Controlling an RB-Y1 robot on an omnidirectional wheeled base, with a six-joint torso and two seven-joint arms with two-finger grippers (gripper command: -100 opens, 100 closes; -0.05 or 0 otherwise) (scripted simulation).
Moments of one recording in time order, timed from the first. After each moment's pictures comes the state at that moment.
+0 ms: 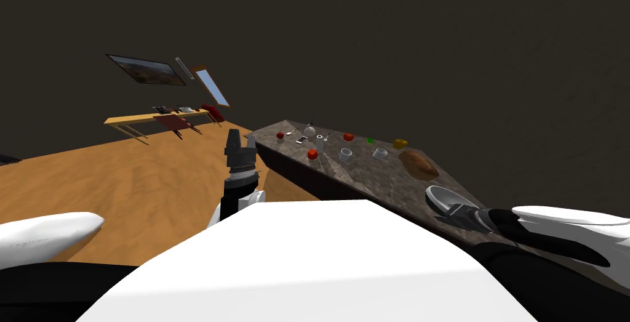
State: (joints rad) left arm 0.49 0.00 0.03 -2.33 -0.06 -0.54 -0.10; right arm 1.08 -1.78 0.12 -1.33 0.28 -0.26 0.23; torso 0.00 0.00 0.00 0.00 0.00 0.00
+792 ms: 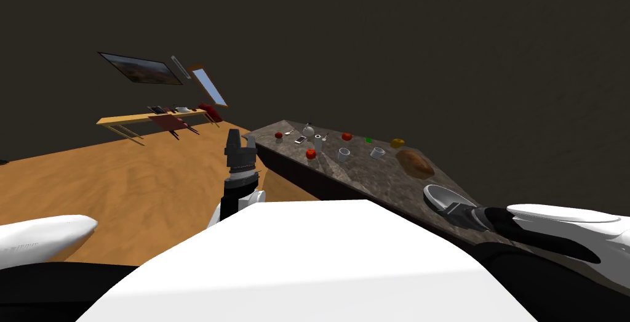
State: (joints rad) left arm 0.49 0.00 0.03 -2.33 -0.06 -0.54 -0.10; right arm 1.09 -1.79 0.12 -1.35 0.29 -0.24 0.22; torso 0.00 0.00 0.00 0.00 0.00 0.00
